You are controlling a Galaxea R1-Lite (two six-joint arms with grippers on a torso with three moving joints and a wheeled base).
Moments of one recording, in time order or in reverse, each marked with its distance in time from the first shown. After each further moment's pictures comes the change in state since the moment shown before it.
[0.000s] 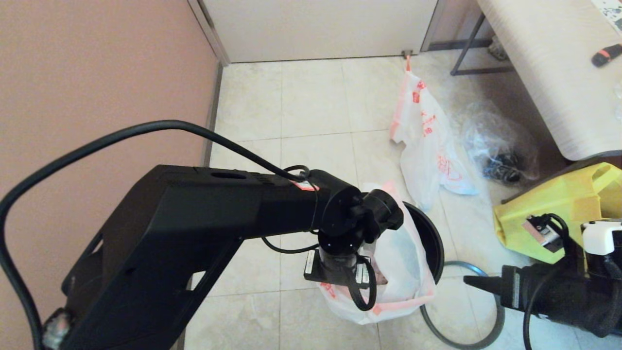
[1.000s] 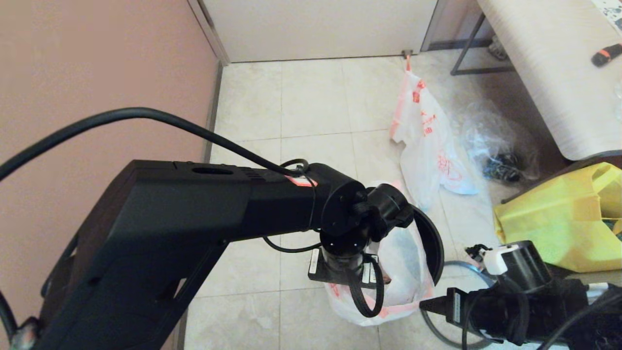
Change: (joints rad) left arm -0.039 -0.042 0.000 0.000 -0.001 -0.022; right arm 0.146 0.327 -0.052 -0.008 -0.127 0.184
